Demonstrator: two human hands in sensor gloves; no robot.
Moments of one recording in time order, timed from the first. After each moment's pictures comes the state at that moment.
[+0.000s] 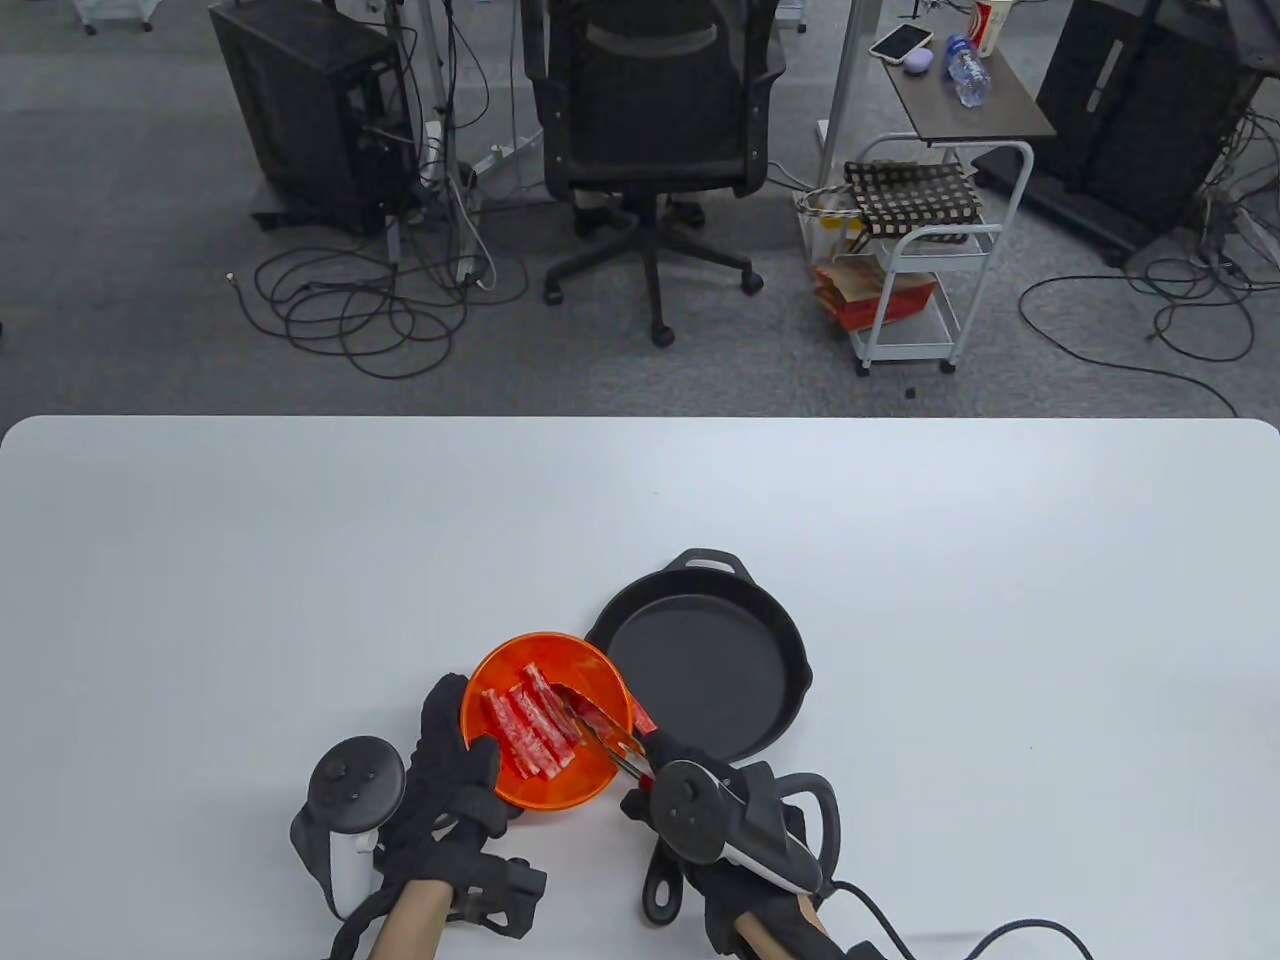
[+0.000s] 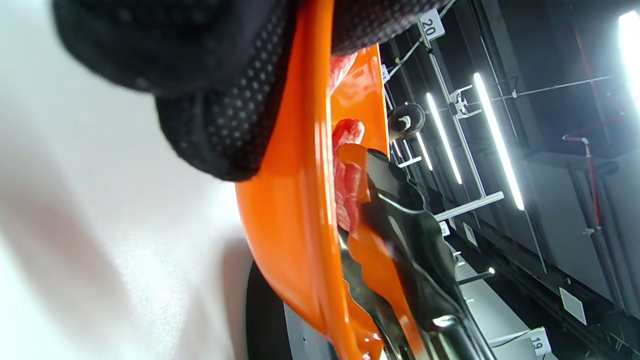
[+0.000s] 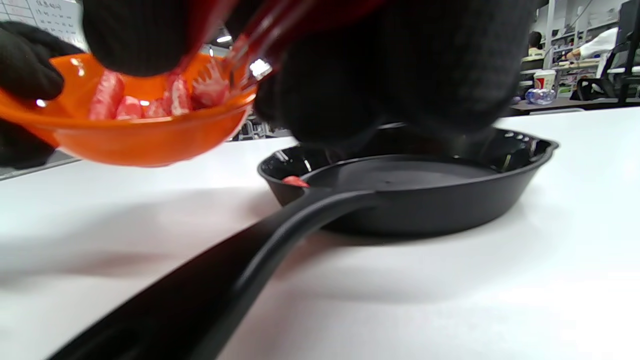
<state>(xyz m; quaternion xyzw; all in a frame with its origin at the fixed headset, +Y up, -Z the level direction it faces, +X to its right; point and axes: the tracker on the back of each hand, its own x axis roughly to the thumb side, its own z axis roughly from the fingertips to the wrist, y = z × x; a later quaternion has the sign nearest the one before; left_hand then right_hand) -0.230 -0.729 -0.268 -0.01 0.07 0.52 0.85 0.036 -0.692 -0.248 0.13 0.00 0.99 0.10</state>
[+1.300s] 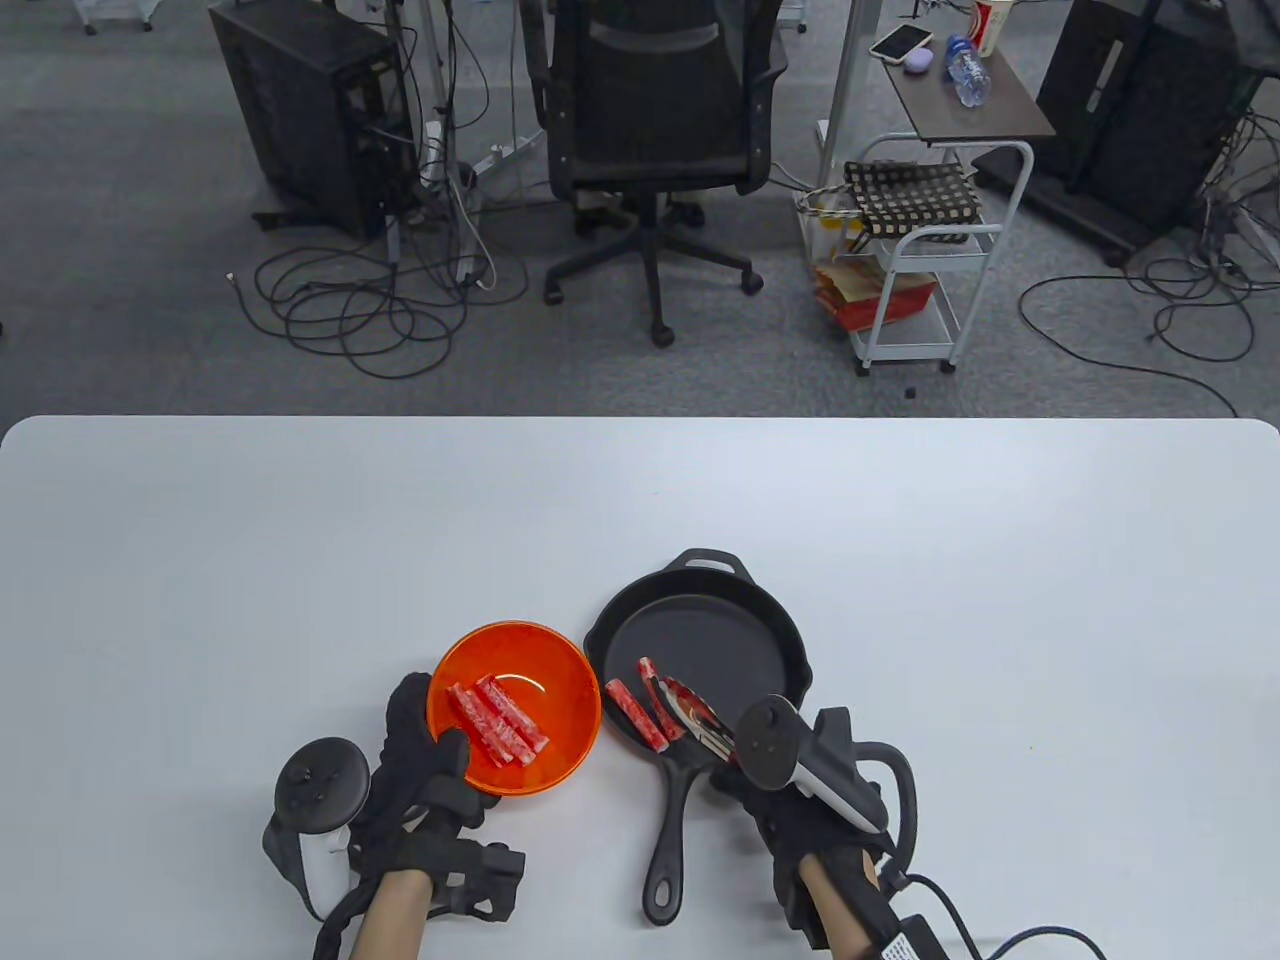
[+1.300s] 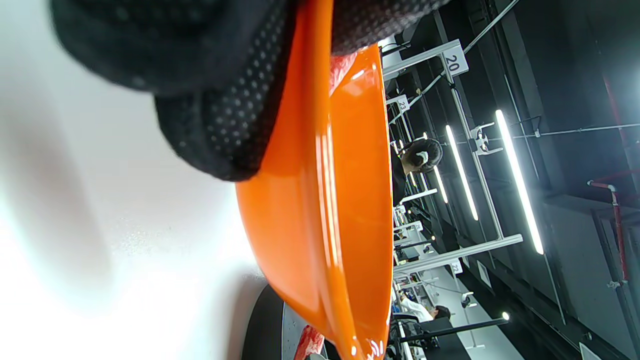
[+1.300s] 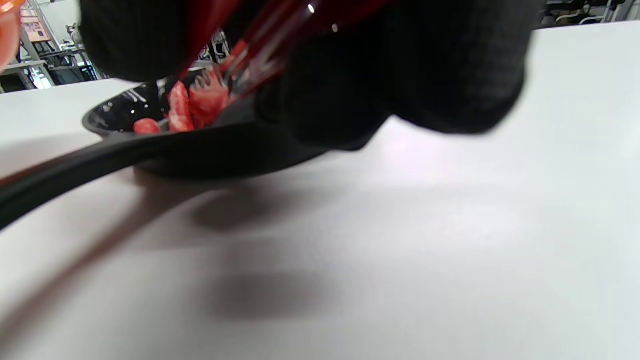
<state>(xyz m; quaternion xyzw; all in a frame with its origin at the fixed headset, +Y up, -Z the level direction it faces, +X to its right) -0.251 -0.729 -0.268 0.01 0.12 0.55 0.82 0.099 -0.719 -0.286 0.02 0.13 0.99 0.09</state>
